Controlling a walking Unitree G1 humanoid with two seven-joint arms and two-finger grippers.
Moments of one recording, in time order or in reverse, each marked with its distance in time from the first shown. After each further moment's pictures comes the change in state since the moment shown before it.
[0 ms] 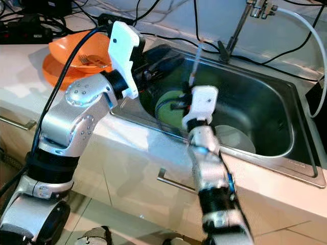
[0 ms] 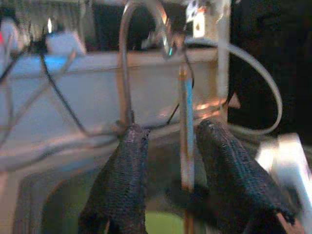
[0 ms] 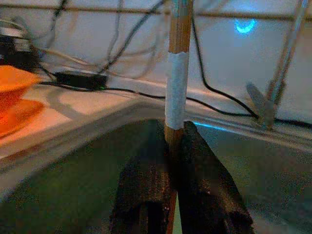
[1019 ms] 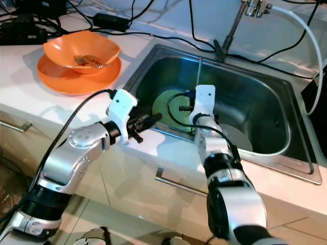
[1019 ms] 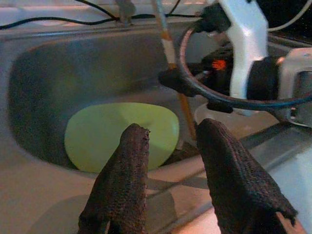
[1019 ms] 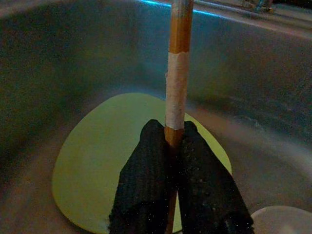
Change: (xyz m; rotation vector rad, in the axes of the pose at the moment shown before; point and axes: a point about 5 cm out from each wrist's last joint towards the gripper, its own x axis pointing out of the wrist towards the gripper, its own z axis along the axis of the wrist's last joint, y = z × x) left arm -0.043 -0.018 -0.090 -0.103 0.336 0.048; right arm 0.030 -0.024 -0.044 -0.017 0.428 -0.063
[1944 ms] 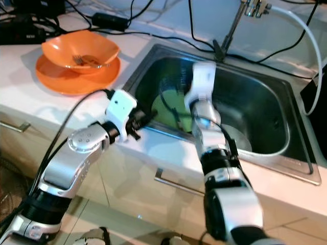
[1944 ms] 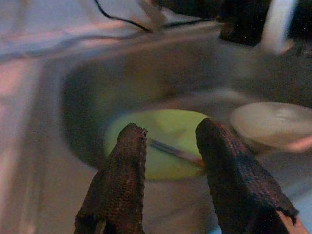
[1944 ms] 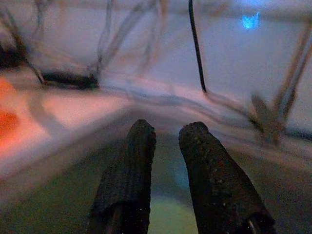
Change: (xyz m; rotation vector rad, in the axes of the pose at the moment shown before) left arm -0.004 0.008 0.006 0.179 -0.048 0.159; right arm -0.015 0.023 0.067 0.015 -0.440 0.118
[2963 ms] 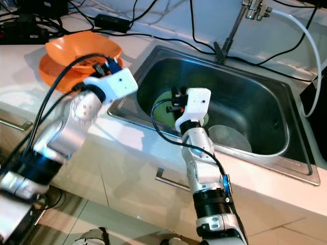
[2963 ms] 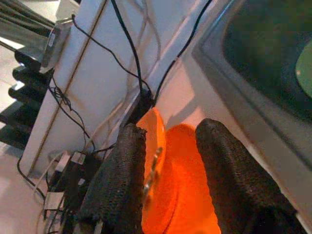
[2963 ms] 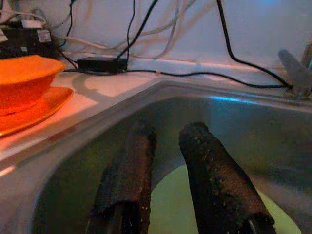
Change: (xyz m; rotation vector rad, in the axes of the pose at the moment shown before) left arm 0.018 0.071 0.033 0.839 0.220 0.359; right arm -0.056 0.025 -0.030 0.115 0.084 0.043
